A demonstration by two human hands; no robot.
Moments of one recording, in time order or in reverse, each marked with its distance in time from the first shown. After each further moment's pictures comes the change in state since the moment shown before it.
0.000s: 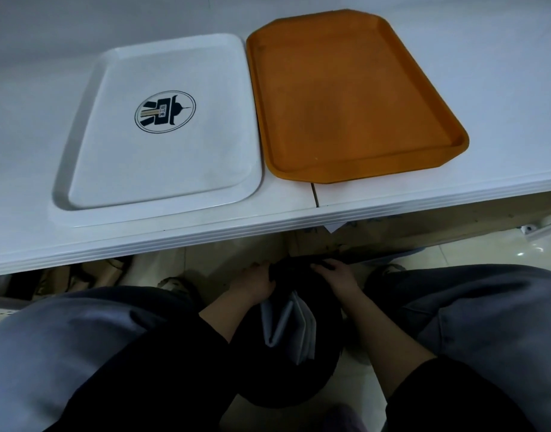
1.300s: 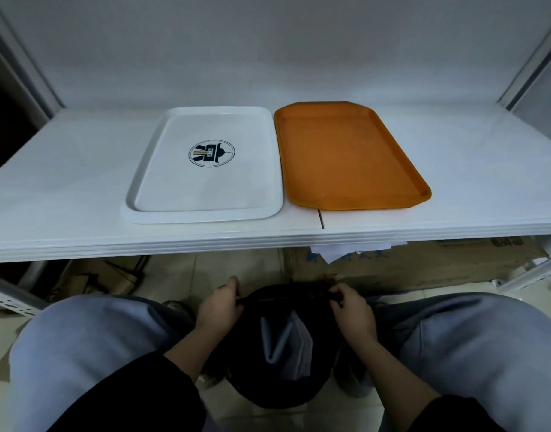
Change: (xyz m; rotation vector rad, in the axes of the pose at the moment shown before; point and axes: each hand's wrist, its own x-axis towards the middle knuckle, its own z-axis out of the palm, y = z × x) left_hand -0.093 -0.054 -0.001 -0.097 0.501 -0.035; right_hand -0.082 0.001 -0.018 -0.748 0.297 -0.448
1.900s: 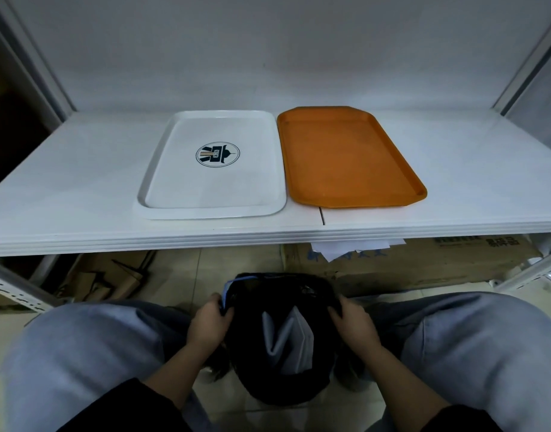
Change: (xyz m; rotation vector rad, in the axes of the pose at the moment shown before) left_hand -0.039 -0.024 0.004 -0.356 -0.006 -0.217; right_hand -0.022 0.005 0.000 -0.173 -0.161 -0.050
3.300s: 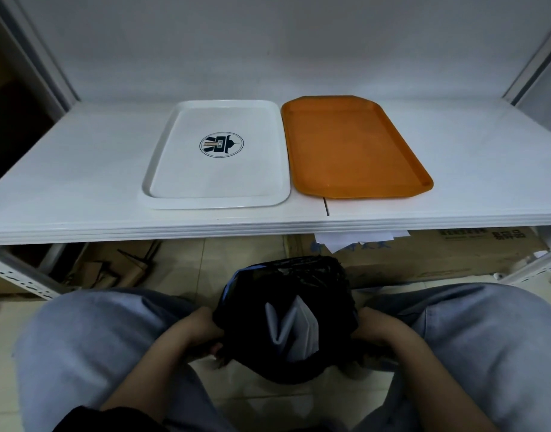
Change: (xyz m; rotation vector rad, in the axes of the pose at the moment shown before) left_hand -0.030 0.002 -0.046 -0.059 -0.554 -0.263; right_hand -0.021 -0.004 -0.051 -0.120 -0.599 0.156
